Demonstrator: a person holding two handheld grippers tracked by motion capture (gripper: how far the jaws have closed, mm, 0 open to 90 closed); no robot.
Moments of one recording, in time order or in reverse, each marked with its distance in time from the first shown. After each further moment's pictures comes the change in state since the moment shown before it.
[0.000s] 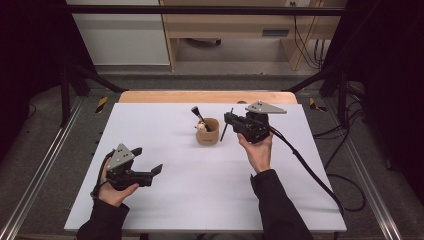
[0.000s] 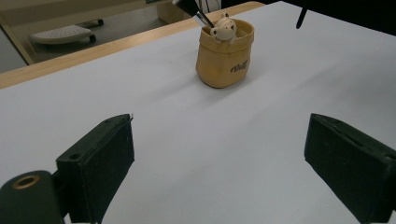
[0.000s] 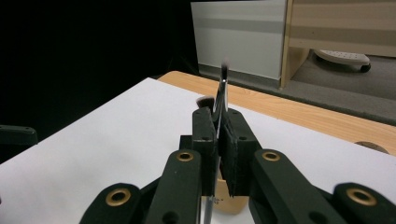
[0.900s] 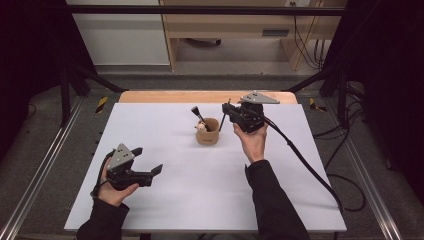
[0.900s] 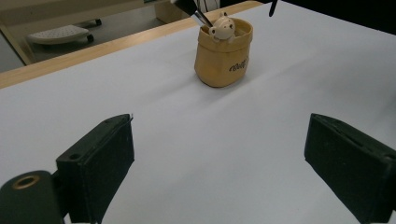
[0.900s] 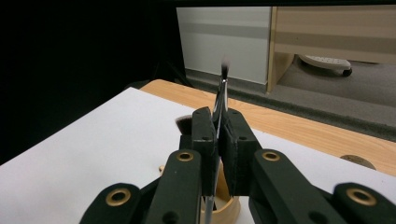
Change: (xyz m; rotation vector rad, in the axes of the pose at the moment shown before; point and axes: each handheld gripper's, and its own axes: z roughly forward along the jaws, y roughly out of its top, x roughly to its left) left arm 0.001 0.000 0.001 0.004 -0.008 0.005; right arm -0.010 0.013 0.026 -0.012 -0.057 -0.003
